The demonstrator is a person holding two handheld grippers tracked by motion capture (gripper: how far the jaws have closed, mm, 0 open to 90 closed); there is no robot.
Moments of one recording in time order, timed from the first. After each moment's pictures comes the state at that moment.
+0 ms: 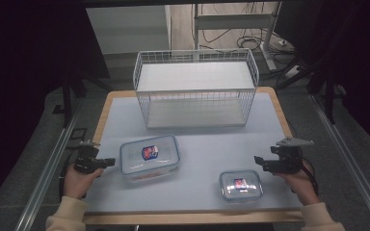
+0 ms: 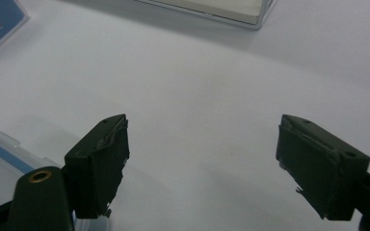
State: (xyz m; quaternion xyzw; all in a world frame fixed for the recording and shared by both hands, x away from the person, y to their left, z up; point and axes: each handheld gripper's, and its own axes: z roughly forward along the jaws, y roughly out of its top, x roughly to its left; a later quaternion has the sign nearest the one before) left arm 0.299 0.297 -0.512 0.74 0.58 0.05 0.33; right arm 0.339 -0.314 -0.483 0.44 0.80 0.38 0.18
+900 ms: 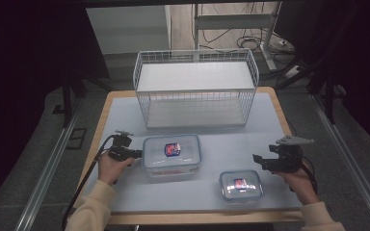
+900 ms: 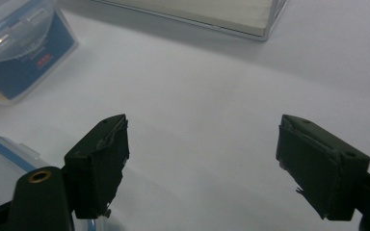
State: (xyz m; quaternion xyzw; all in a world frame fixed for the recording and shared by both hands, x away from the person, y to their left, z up) left arm 0.356 0.217 -0.516 0.77 0.54 0.01 0.34; right arm 0.339 -0.309 -0.476 0.43 0.79 0.39 0.17
